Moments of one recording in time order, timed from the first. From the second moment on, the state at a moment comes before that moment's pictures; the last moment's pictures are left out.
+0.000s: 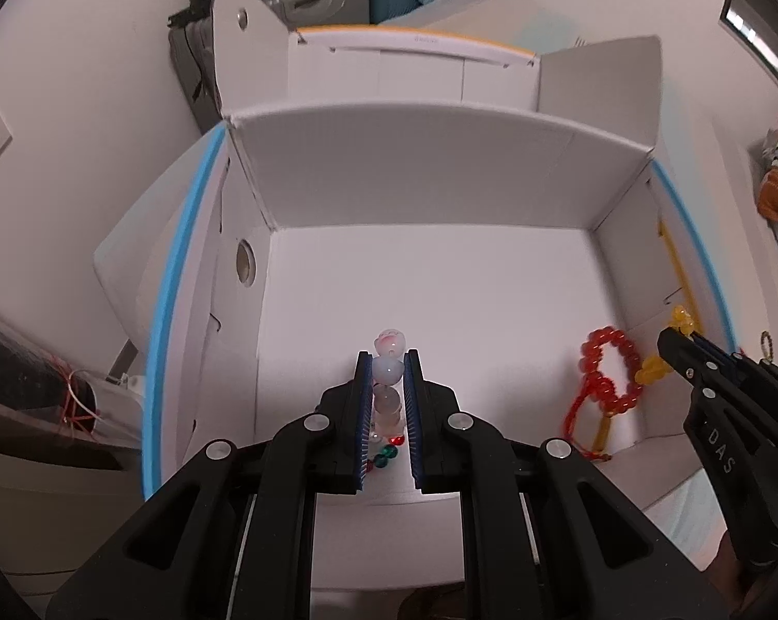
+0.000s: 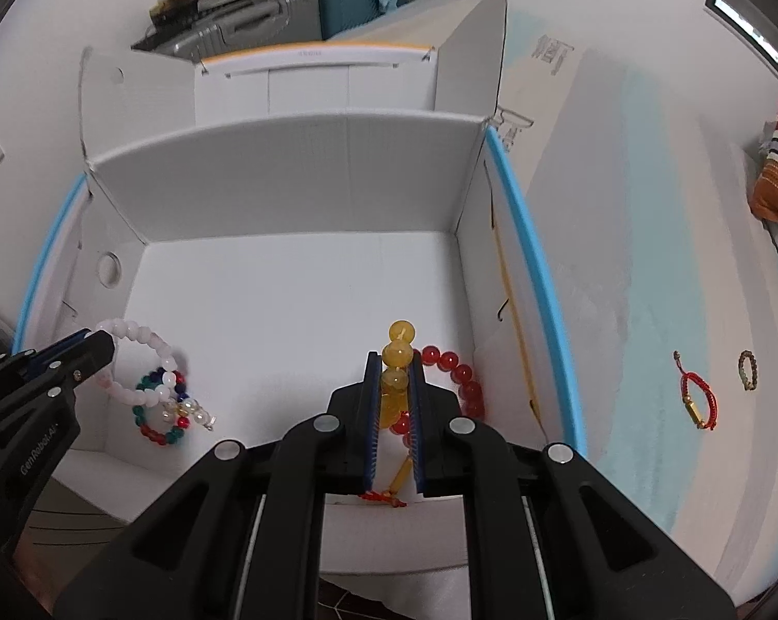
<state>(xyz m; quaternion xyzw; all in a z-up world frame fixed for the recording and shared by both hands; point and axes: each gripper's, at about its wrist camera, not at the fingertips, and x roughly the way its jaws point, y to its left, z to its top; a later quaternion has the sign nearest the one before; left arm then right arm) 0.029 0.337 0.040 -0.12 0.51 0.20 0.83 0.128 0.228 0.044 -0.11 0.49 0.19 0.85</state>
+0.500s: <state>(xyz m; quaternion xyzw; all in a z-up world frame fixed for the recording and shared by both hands) 0.031 0.344 0.020 -0.12 0.52 0.20 0.82 0.134 0.238 0.027 -0.12 0.50 0.19 0.84</state>
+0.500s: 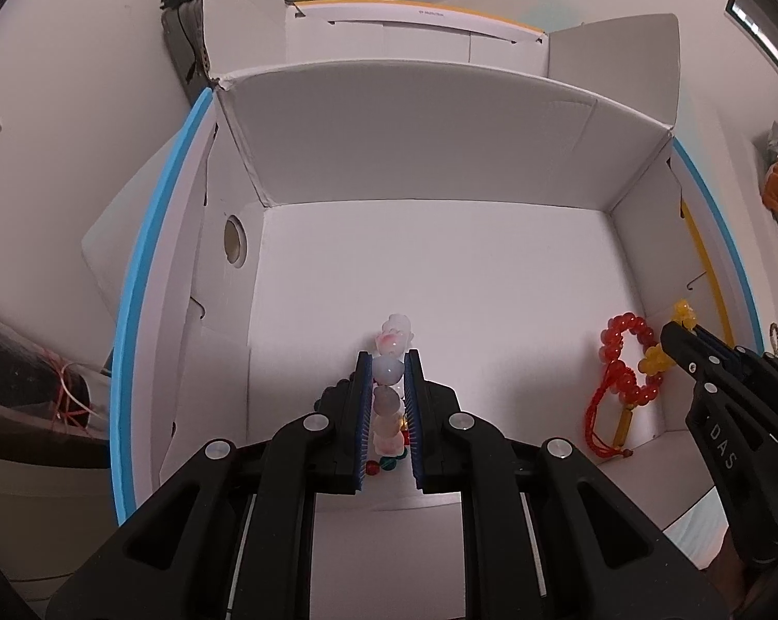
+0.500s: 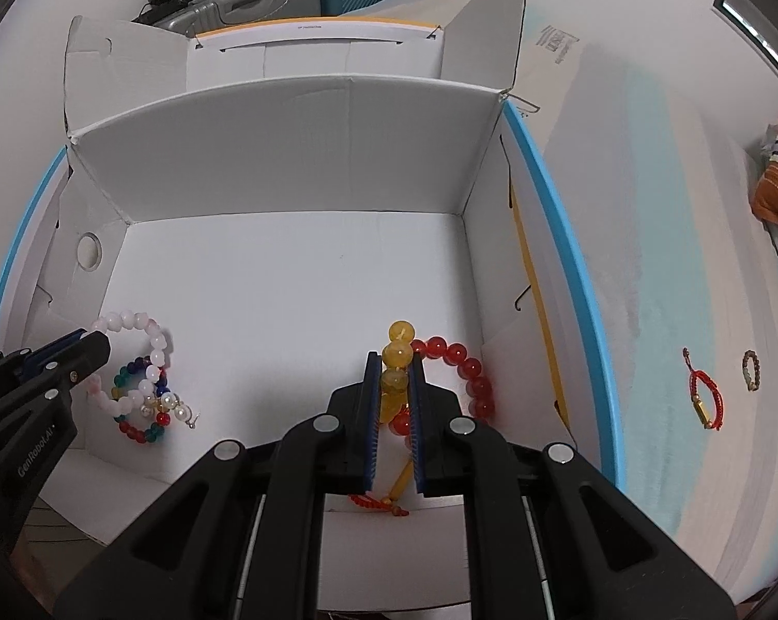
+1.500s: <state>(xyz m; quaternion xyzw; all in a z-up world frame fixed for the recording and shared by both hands) 0.018 0.235 0.094 -0.08 0.41 0.17 0.89 0.108 0.089 0.119 -0.04 0.38 0.13 0.91</state>
